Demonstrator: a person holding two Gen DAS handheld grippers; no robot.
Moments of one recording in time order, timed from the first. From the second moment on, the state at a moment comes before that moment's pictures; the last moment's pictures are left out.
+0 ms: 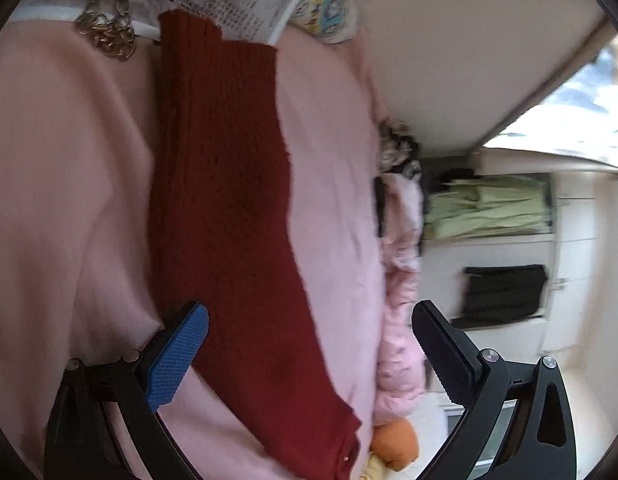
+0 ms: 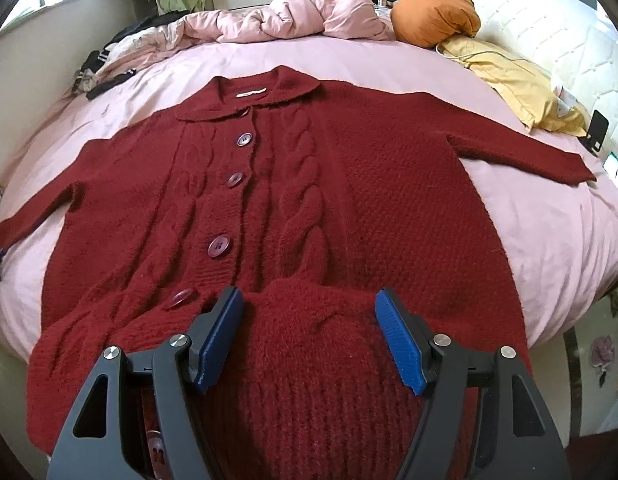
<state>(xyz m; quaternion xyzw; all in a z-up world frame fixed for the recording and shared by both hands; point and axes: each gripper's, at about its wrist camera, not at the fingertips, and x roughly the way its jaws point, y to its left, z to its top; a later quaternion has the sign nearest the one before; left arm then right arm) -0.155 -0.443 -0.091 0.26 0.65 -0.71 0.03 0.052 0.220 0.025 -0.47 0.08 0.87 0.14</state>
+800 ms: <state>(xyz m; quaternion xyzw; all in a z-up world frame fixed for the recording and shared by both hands) -0.176 -0.479 -0.082 0.28 0.55 -0.78 0.11 0.050 0.215 0.024 -0.47 0.06 0.87 0.15</state>
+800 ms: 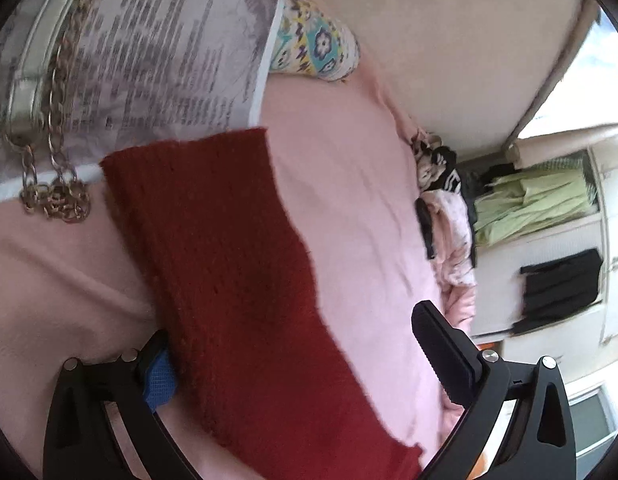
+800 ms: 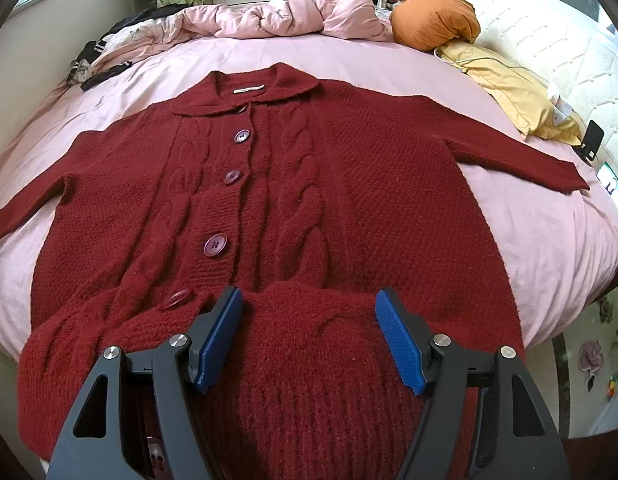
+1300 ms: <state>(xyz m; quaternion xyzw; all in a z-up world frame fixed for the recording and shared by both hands) -0.211 -0.435 -0.057 0.37 0.32 -0.85 0.20 0.049 0.214 0.025 -0.47 0.05 0.87 0.15</state>
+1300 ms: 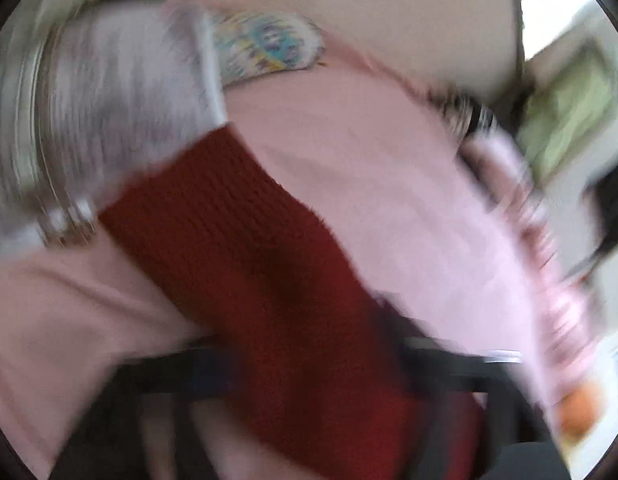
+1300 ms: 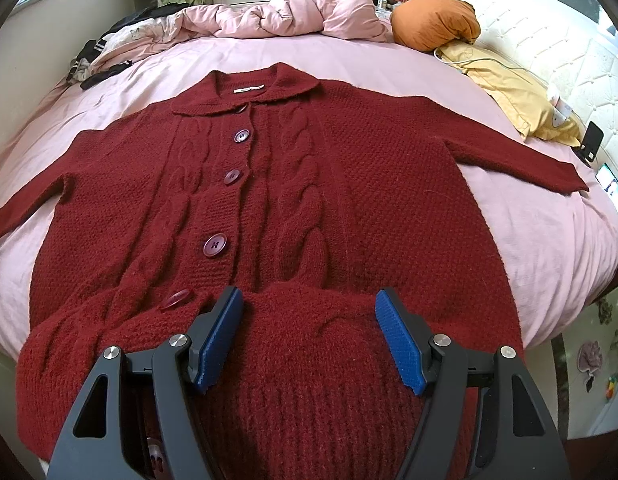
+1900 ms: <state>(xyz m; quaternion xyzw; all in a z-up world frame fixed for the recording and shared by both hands) -0.200 -0.433 -0.097 0.33 0.37 -0.86 0.13 0.049 0.215 0.025 -0.47 0.05 0.87 0.15</state>
